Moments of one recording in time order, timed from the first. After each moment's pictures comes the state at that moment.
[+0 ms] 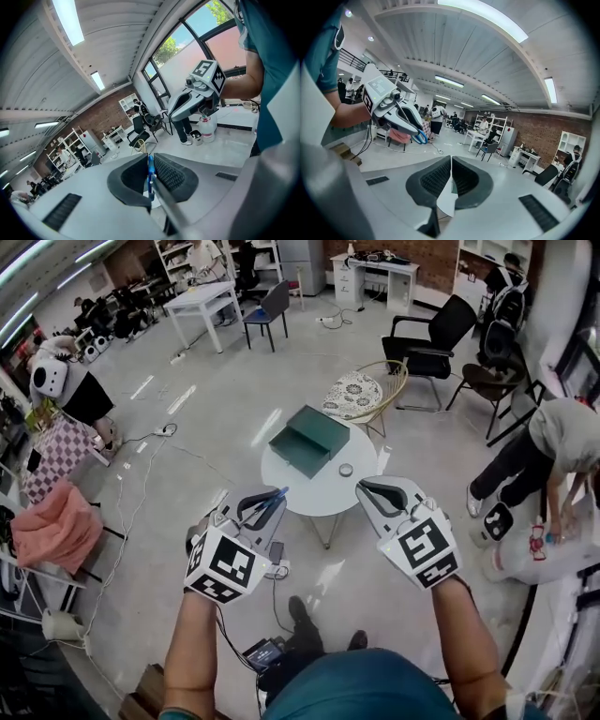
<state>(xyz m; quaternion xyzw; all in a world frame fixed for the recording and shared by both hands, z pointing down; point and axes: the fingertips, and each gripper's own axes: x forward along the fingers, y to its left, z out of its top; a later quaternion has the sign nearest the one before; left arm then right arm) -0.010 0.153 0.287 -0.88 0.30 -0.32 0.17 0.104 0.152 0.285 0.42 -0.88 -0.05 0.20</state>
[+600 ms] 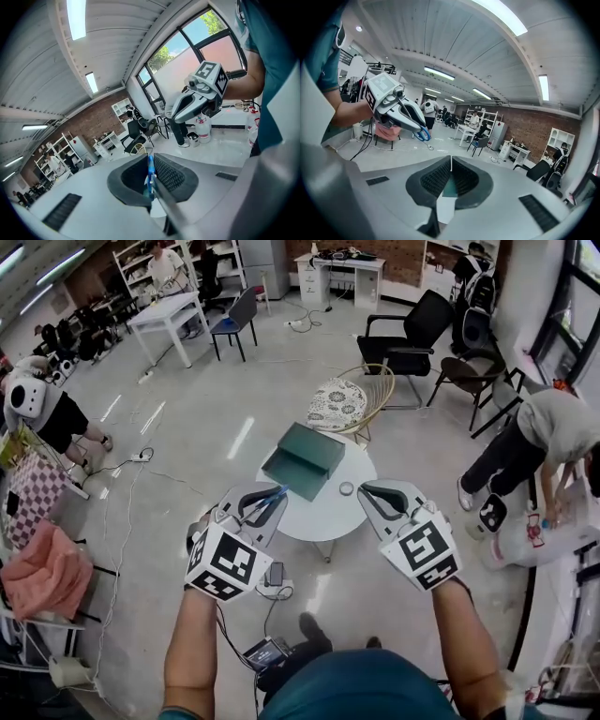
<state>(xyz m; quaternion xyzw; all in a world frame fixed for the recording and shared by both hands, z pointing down) -0.077 -0.019 0.285 -0.91 0.24 -0.30 0.18 0.035 0.004 0.289 0.48 -0.85 -0.03 0.23</state>
